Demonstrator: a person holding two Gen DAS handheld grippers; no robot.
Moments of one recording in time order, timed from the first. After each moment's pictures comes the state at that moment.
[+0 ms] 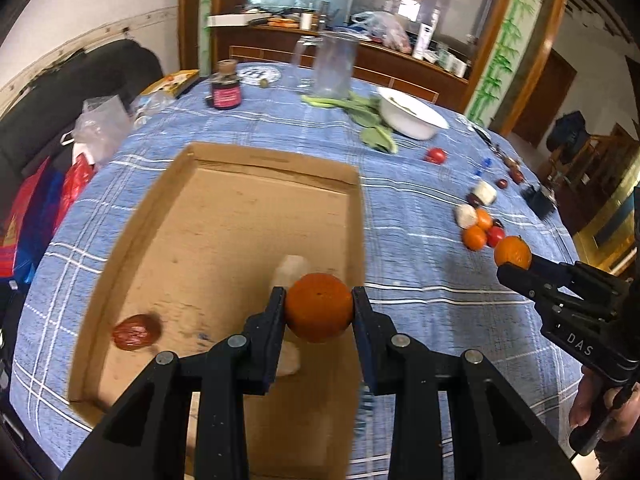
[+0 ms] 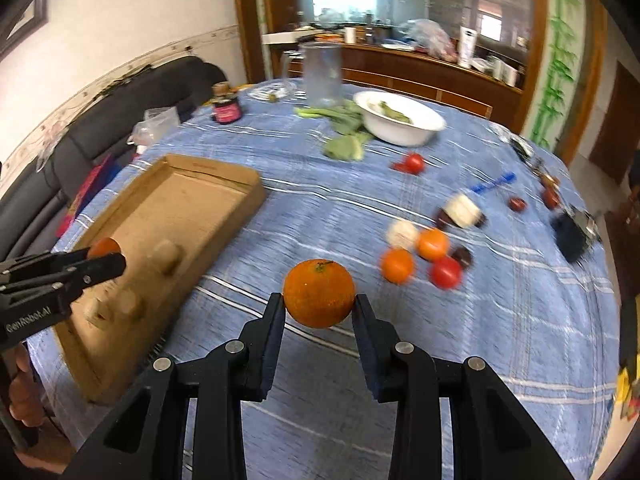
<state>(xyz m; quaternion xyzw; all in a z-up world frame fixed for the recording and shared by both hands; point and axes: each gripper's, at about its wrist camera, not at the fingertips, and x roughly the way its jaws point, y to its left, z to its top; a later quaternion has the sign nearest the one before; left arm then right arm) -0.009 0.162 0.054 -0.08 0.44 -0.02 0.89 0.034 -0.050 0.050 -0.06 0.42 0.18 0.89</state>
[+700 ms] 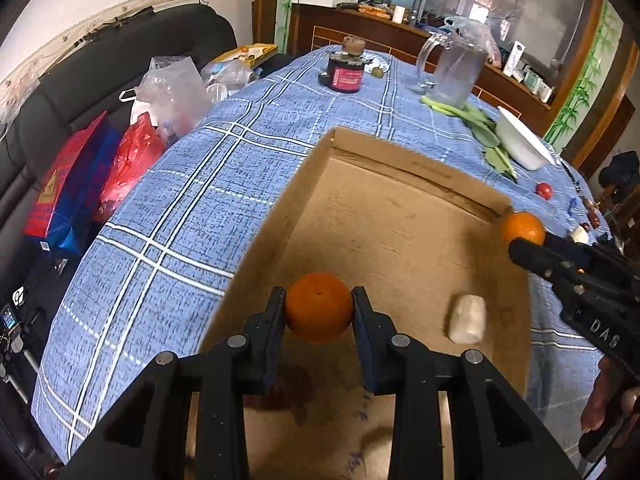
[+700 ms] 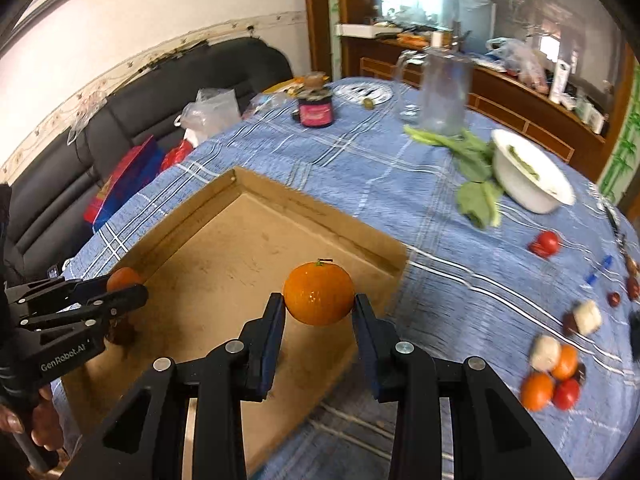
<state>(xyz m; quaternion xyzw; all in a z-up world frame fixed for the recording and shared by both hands) 0.027 0.270 0.019 -0.11 0.47 0.08 0.87 0.101 0.089 0.031 -0.09 0.43 0.27 0.86</state>
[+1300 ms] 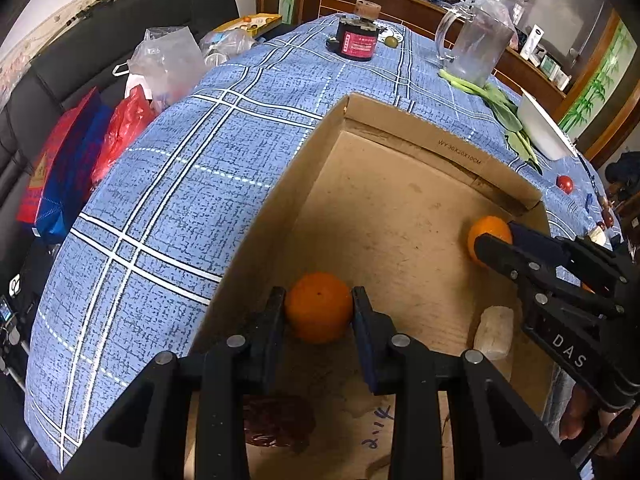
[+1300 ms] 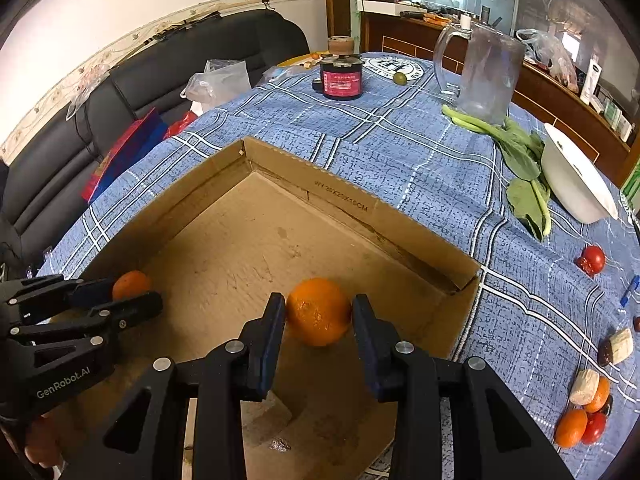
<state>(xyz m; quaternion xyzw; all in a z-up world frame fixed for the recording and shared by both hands) 0.052 0.275 -0.004 -0.13 0.51 0.08 0.85 0.126 0.126 -0.003 -0.12 0.45 0.28 0.84</state>
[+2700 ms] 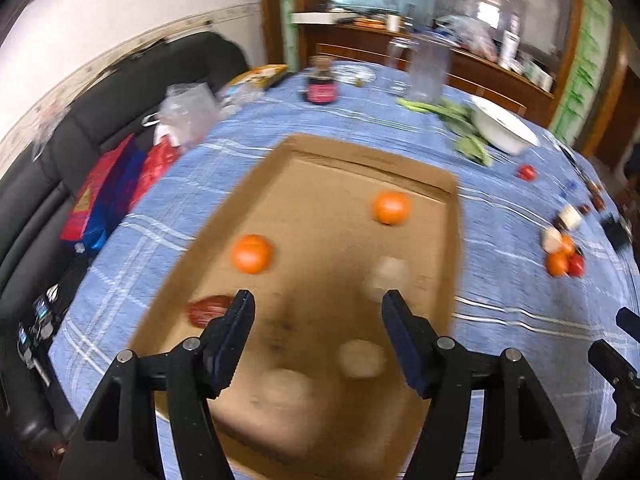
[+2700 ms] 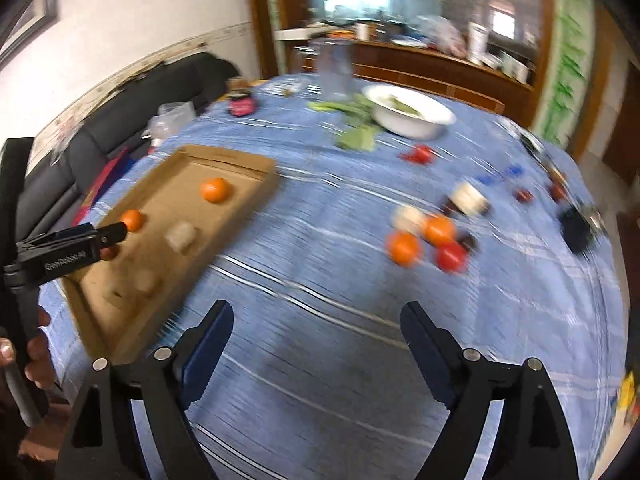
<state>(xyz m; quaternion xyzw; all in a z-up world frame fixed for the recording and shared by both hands) -0.009 0.163 0.050 -0.06 0.45 0.13 0.88 0.013 -0.082 0.046 -0.05 0.44 0.19 0.88</state>
